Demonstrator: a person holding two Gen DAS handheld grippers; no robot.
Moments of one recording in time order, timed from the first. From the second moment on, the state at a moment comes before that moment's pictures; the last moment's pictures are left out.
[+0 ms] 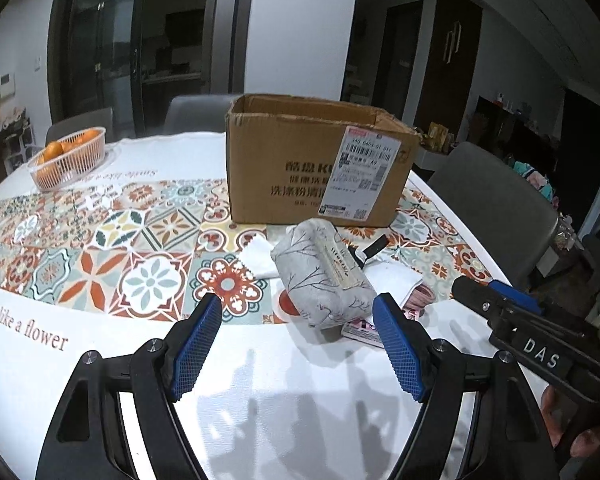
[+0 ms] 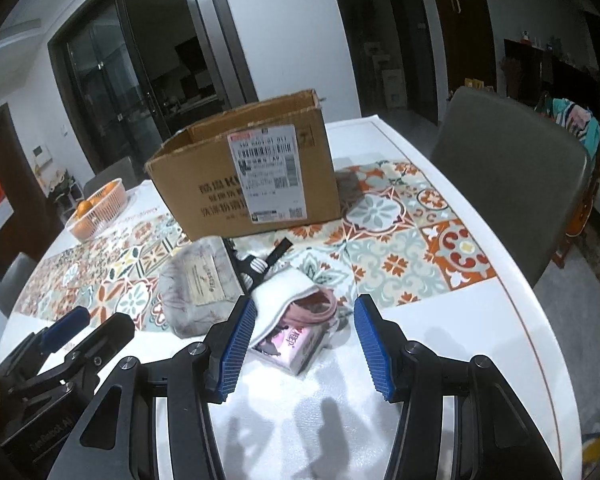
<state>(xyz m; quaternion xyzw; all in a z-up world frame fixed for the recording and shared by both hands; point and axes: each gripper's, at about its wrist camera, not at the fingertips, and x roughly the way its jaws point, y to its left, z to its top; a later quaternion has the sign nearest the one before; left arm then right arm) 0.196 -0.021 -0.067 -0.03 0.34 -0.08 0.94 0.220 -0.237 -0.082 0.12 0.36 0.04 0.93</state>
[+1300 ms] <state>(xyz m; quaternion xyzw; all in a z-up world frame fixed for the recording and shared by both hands) 0.252 -0.031 -0.112 -0.07 0.39 -0.10 0.91 0.268 -0.239 -0.136 0.13 0.40 0.06 0.90</state>
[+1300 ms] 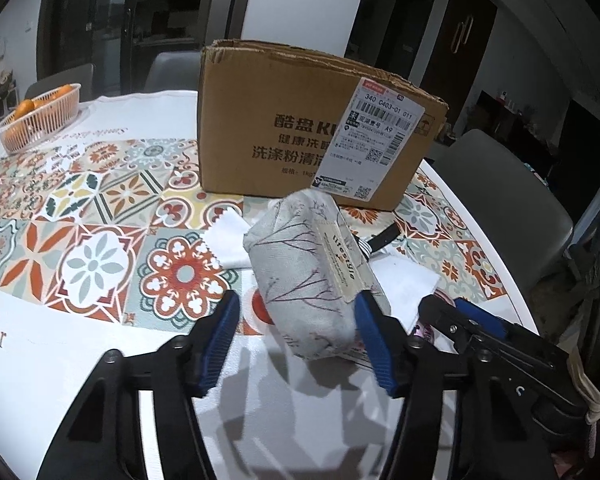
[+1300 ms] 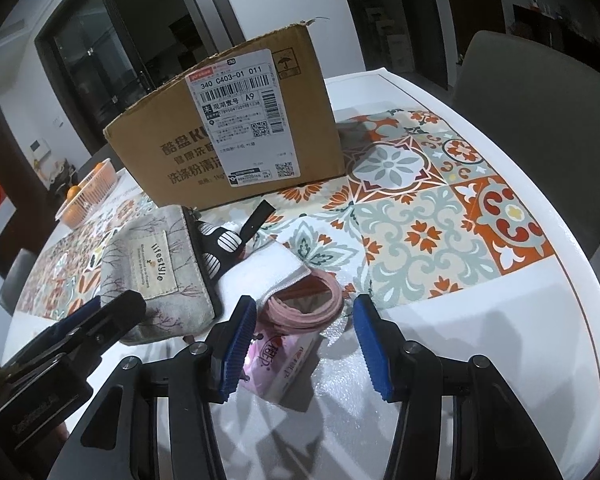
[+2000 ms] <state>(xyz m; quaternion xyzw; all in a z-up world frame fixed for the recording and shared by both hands) 0.243 -0.034 -0.100 -0.06 0.37 -0.12 0.92 0.251 -0.236 -0.116 0.12 0.38 0.05 0.91</state>
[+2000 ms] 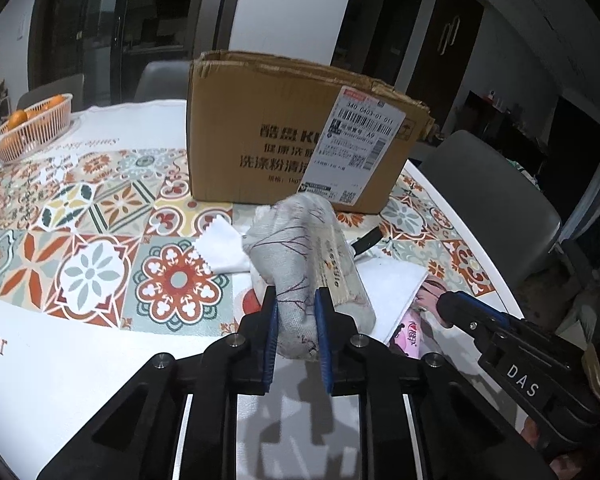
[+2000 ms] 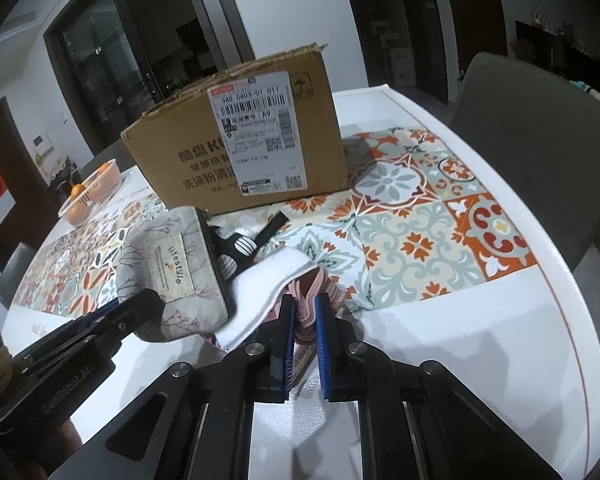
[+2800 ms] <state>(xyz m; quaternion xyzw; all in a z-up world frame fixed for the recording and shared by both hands) 0.209 -0.025 -0.045 -0.06 0.30 -0.13 0.94 0.217 -0.229 -0.058 0.11 0.32 0.05 0.94</state>
